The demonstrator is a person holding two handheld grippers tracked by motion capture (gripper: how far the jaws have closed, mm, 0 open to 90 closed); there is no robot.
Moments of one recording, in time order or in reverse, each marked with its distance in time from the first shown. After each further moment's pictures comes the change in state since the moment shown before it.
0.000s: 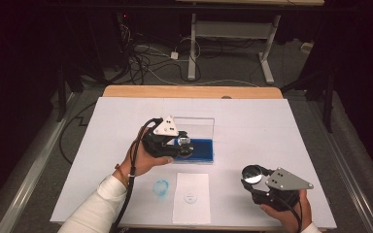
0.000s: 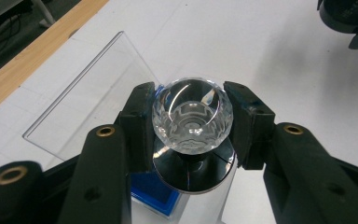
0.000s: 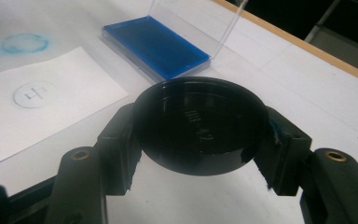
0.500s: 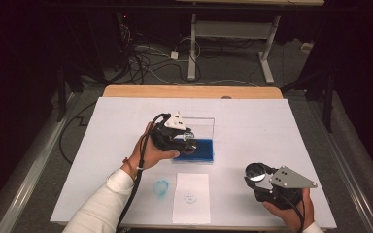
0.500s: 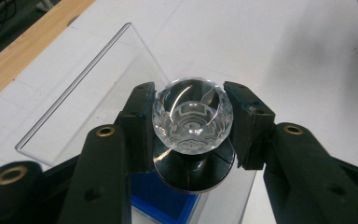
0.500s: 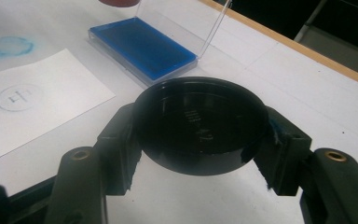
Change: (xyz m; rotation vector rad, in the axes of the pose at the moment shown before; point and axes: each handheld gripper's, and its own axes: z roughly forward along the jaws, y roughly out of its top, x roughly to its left) left arm 0.014 0.007 0.026 0.059 0.002 -0.025; right arm -0.006 -0.001 0.000 -0.005 -0.029 0.017
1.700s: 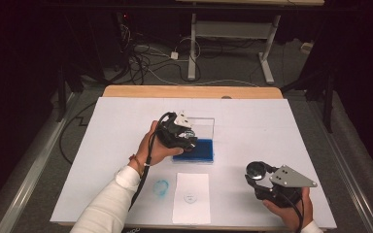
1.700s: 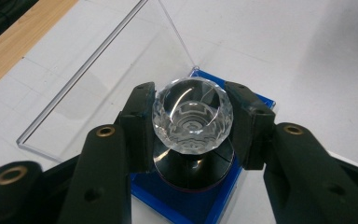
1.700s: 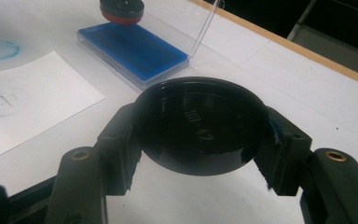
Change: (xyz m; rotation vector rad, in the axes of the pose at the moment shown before) left arm 0.010 0.001 0.024 0.078 0.060 -0.031; right arm -0.002 -0.003 0.003 -0.014 -0.022 0.016
